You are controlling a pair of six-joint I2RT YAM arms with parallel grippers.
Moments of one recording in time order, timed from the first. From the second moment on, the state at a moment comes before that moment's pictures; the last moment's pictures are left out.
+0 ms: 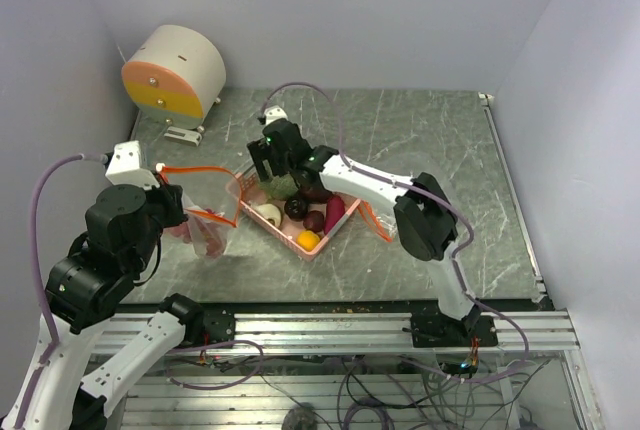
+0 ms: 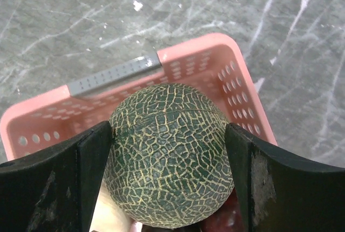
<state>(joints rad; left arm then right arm) -0.48 0.60 1.20 -0.93 -0.45 -0.41 0.88 2.18 1.83 -0.28 0.26 0.21</state>
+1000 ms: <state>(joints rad) -0.48 0.60 1.17 -0.90 -0.44 -0.40 0.94 1.61 1.26 -0.35 0.27 0.29</state>
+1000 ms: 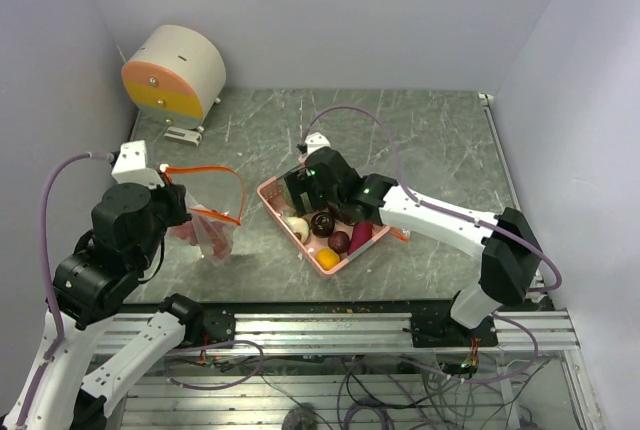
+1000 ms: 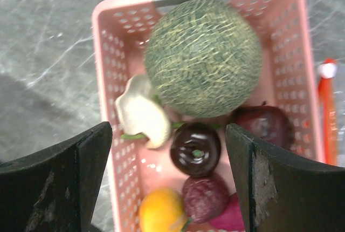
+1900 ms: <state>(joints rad) -0.48 0.62 1.17 -0.90 -0.41 -0.39 0.99 1.71 1.12 -0.14 0.21 0.85</state>
